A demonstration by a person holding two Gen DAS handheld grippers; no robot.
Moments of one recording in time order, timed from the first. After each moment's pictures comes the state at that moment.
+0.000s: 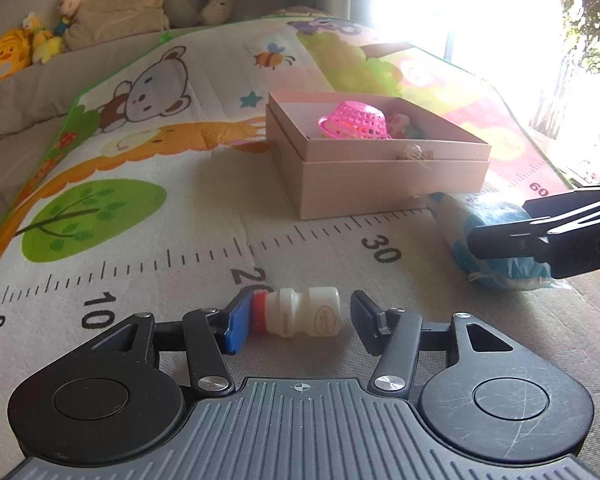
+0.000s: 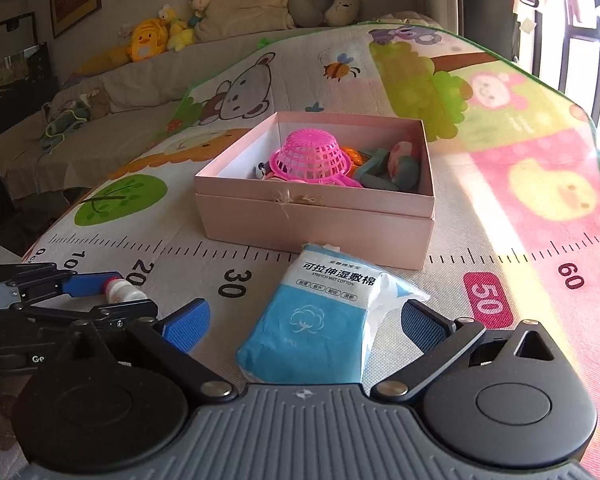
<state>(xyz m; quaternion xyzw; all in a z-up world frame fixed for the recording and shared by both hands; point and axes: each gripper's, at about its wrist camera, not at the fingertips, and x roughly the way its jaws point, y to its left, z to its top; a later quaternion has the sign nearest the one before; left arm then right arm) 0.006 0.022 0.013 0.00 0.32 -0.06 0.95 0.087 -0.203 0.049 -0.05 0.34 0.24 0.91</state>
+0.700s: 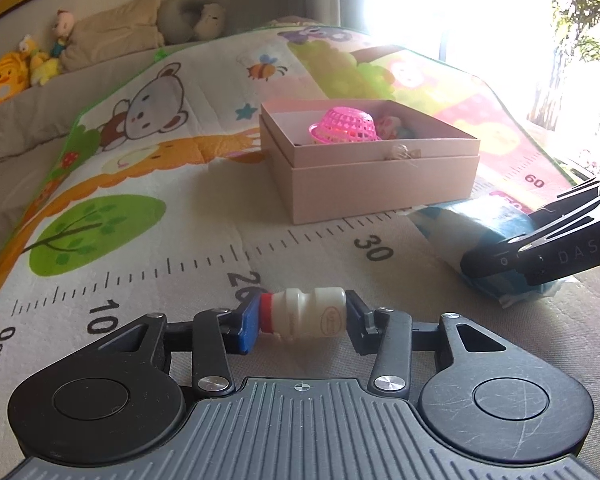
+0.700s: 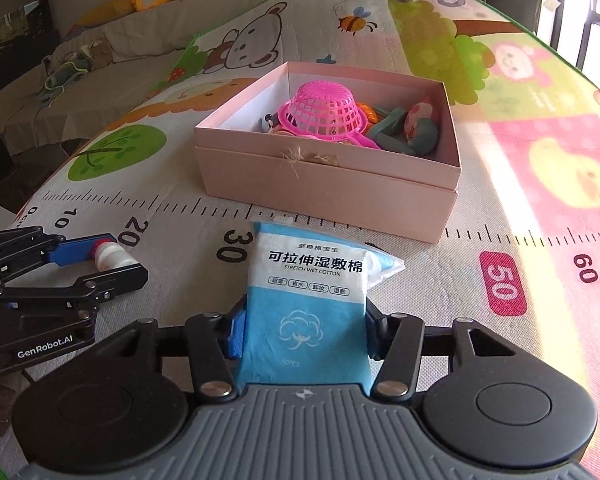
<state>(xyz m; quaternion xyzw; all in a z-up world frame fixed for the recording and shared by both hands) -0.006 0.011 0.015 0.03 0.31 -0.06 0.95 0.088 -0.199 0.044 -0.09 0.40 0.26 0.87</state>
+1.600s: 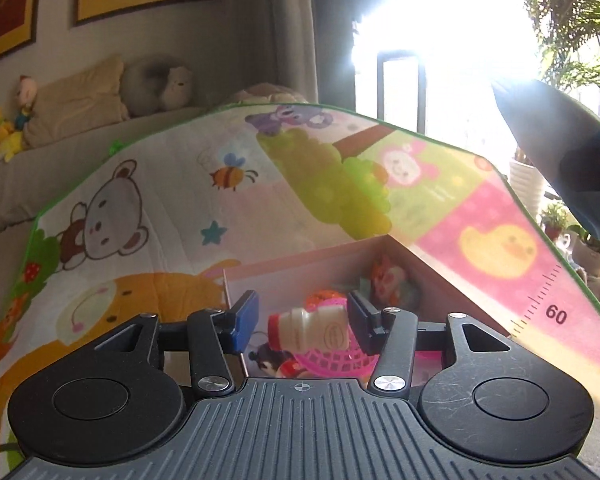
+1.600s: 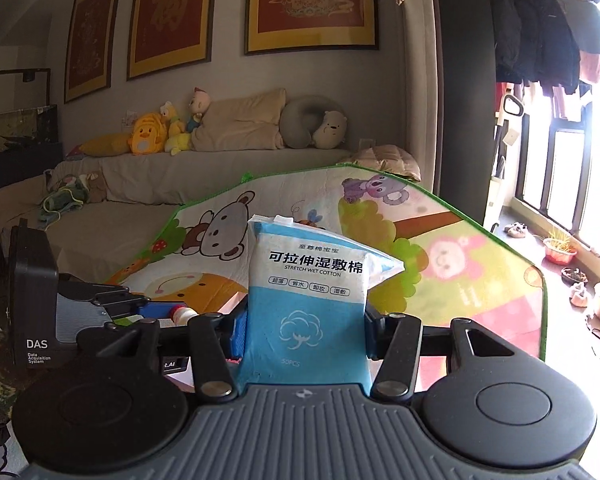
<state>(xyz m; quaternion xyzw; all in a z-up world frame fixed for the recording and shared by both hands) 0.146 -0.019 0.097 0.04 0.24 -0.09 0.97 0.137 -0.249 0.183 -0.05 0.19 0.24 0.95</state>
